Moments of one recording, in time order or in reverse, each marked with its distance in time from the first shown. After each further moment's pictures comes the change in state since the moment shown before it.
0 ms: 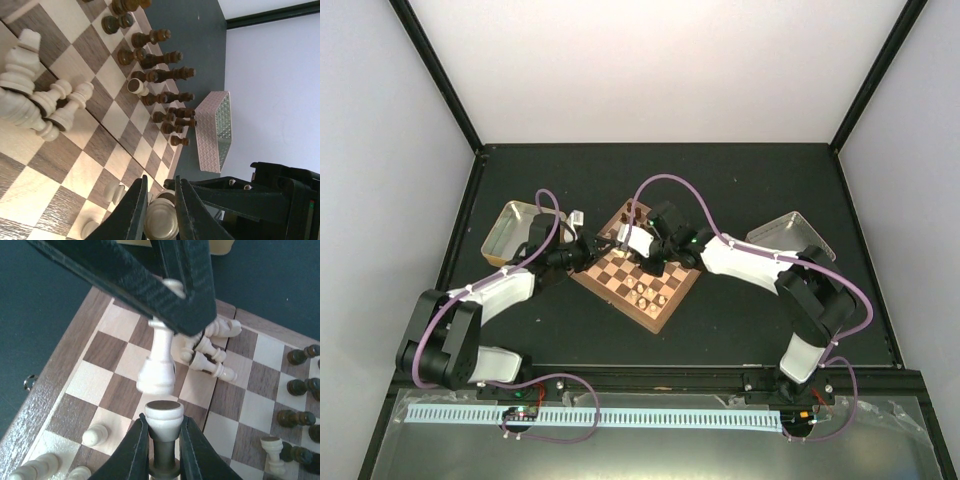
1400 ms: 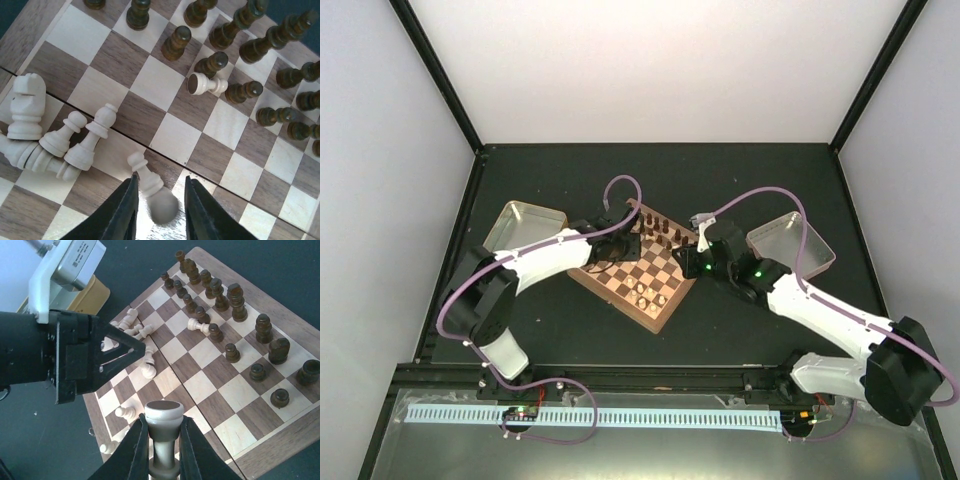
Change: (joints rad) left arm -0.395 0.309 0.515 -0.666 -0.736 0.377; right arm -0.070 -0.539 -0.374 0.027 0.210 1.022
